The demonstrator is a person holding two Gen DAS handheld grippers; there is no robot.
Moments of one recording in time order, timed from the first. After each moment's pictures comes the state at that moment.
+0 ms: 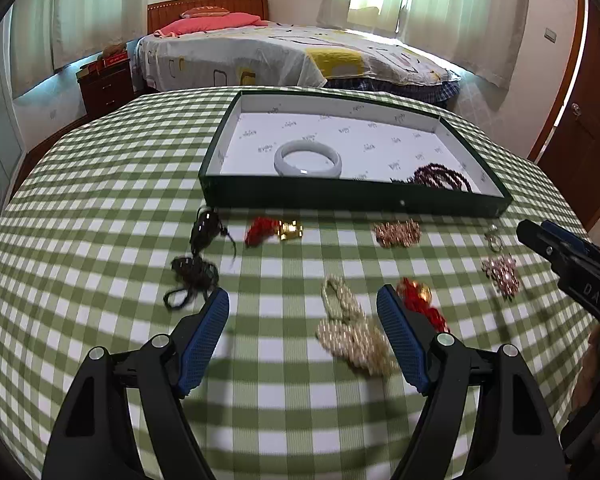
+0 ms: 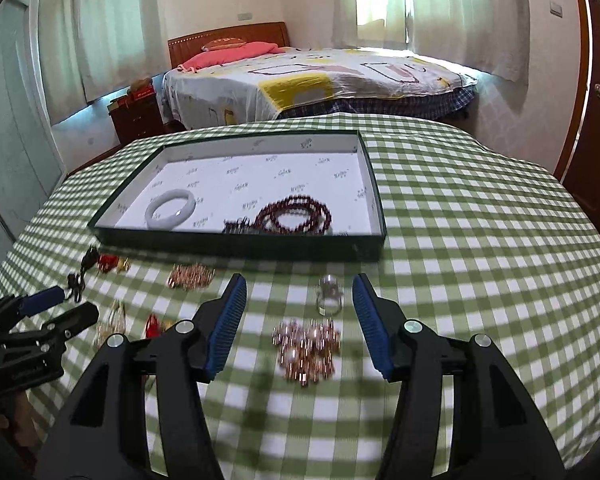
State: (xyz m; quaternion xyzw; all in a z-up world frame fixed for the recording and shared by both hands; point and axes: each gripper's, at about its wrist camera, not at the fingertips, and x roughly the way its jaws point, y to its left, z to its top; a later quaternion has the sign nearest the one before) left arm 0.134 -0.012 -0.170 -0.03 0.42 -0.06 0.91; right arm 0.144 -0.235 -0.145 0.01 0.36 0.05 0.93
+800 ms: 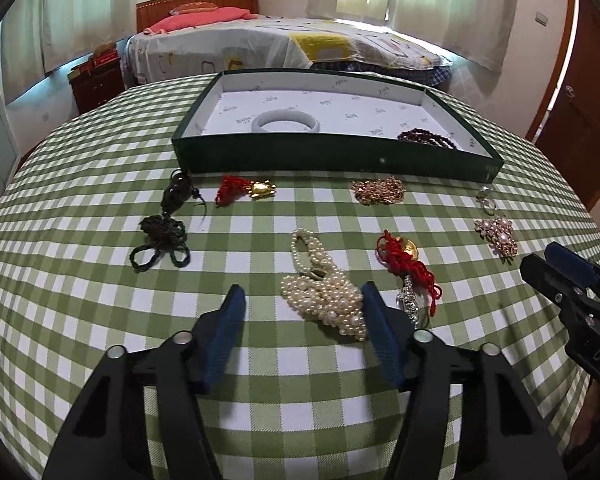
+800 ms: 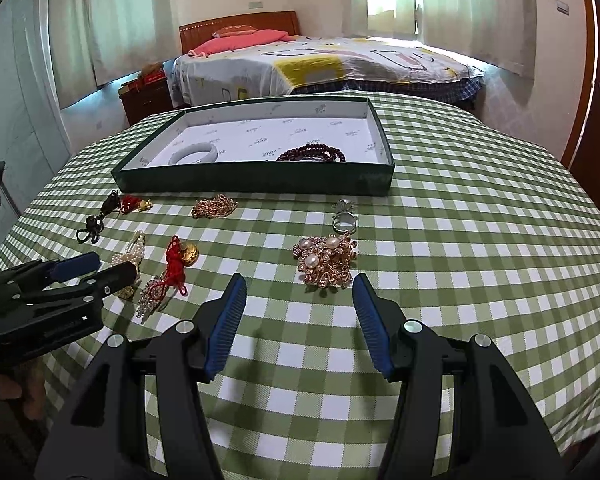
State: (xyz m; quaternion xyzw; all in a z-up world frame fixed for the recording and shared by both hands) left arm 0.123 -0.031 -0.194 -0.02 0.42 -0.07 0.90; right arm 0.103 -0.228 -0.166 0.00 0.38 0.07 0.92
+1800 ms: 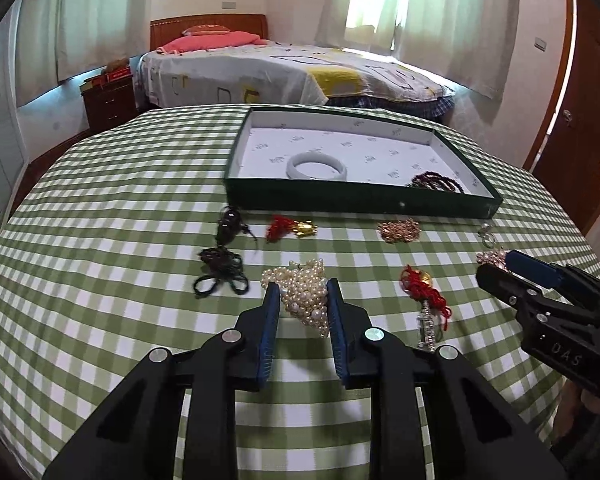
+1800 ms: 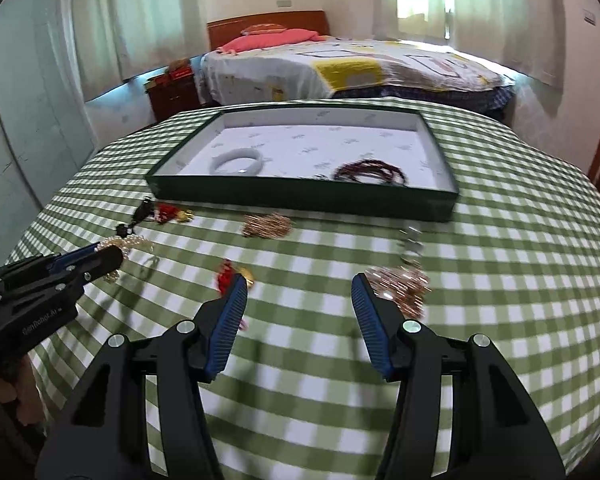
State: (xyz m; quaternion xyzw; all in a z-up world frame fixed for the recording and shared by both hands) left arm 0.107 0.010 -0.165 -0.03 0.38 -0.06 0.92; right arm 0.127 -0.183 -0.159 0.00 0.38 0.13 0.91
